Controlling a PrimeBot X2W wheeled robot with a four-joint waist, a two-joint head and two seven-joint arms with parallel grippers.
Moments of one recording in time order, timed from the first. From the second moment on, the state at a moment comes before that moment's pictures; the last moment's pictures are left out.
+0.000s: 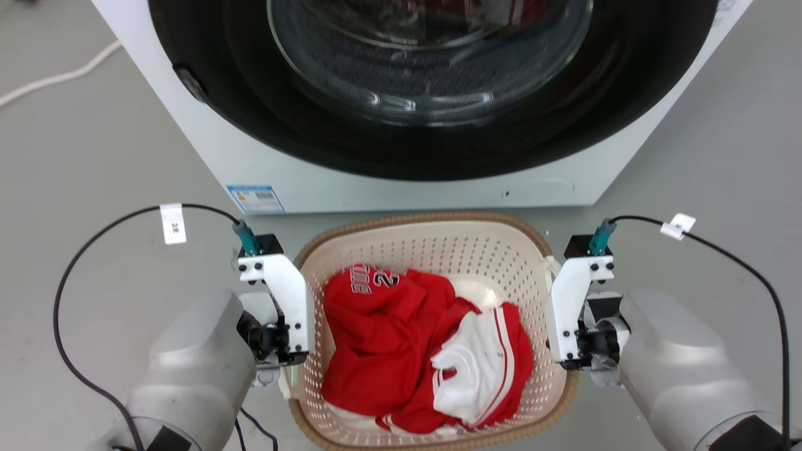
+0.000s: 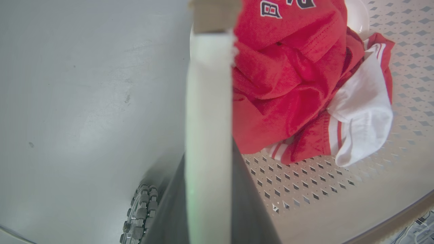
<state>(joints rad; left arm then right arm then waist) -0.87 0.17 -0.79 1.22 -1.04 -0.12 0.62 -0.85 -0.07 0.64 1.27 0.76 0.12 0.62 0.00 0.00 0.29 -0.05</state>
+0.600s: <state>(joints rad) -0.75 0.15 -0.81 1.25 -1.10 -0.12 0.69 -0.75 -0.07 0.70 1.28 0.82 0.12 0.71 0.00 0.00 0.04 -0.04</state>
